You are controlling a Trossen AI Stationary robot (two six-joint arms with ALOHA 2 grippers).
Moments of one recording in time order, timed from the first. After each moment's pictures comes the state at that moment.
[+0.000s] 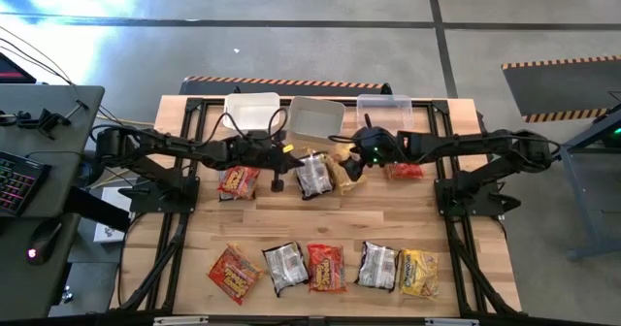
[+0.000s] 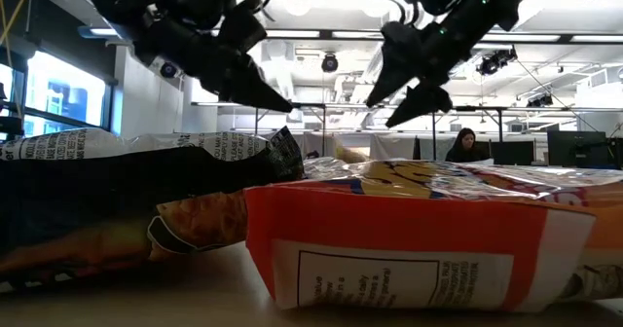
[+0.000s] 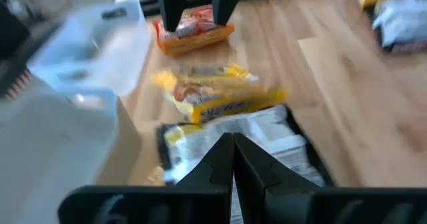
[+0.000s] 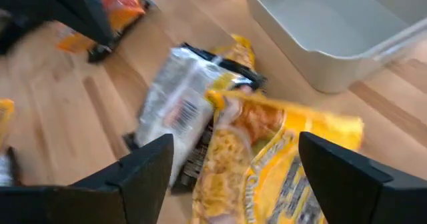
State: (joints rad) left arm 0.20 1.43 0.65 0.33 0.09 0.25; right arm -0.19 1.35 0.83 -0.23 0.10 0.49
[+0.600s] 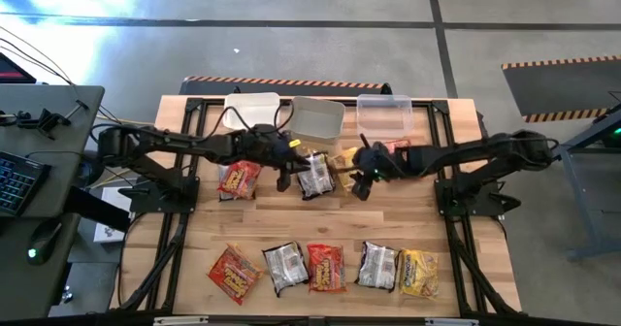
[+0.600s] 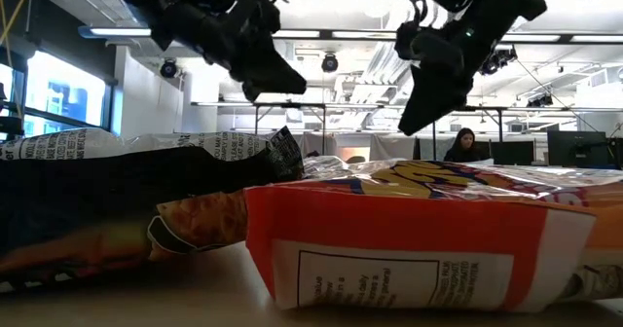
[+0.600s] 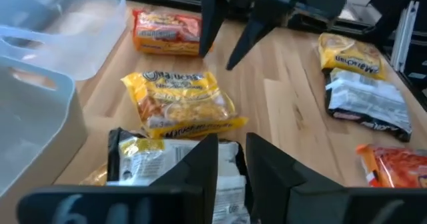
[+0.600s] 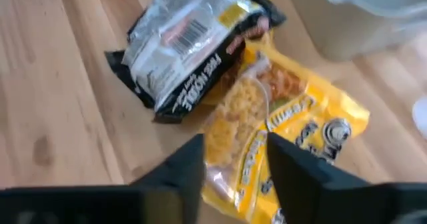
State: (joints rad) left arm 0.20 1.45 0.80 0.17 0.20 -0.06; right arm -0.02 1.35 0.79 -0.33 0.24 0.35
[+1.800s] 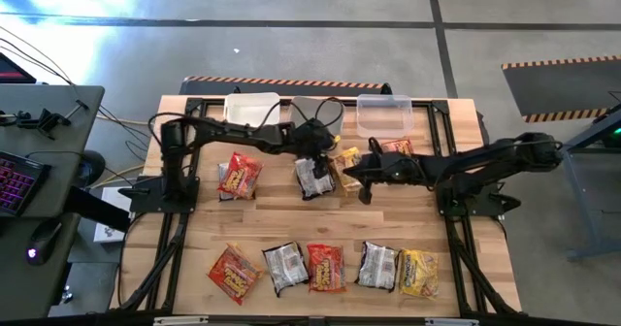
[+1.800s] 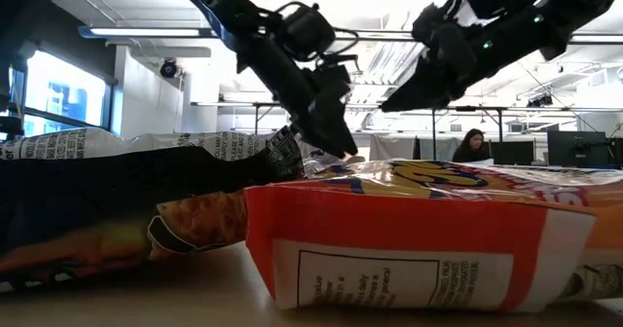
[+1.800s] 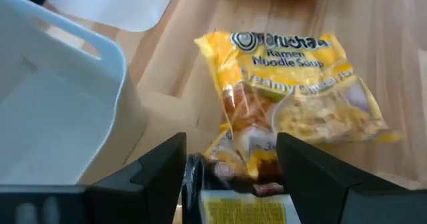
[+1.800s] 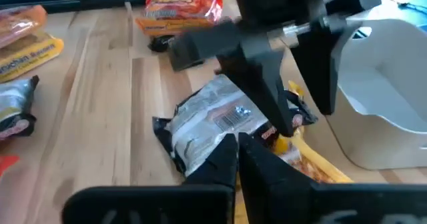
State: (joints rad) left arm 0.24 1.95 1.29 -0.11 -0.01 -0.02; right arm -0.01 1.26 0.50 0.32 0.19 0.09
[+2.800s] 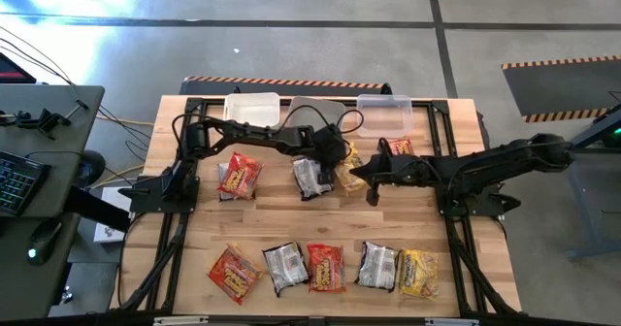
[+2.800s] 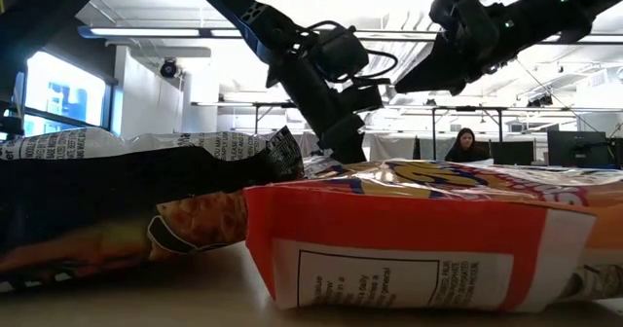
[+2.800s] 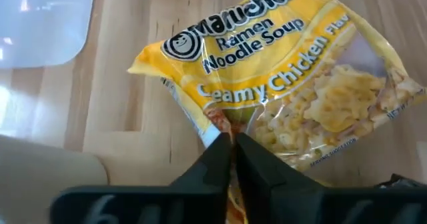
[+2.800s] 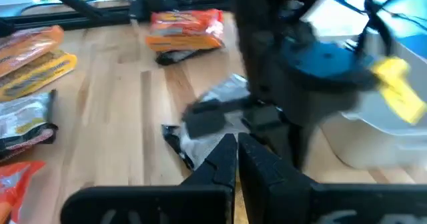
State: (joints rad) left arm 0.23 2.14 1.51 -0.27 0.05 0.29; right arm 0.04 1.11 0.49 0.20 0.27 0.13
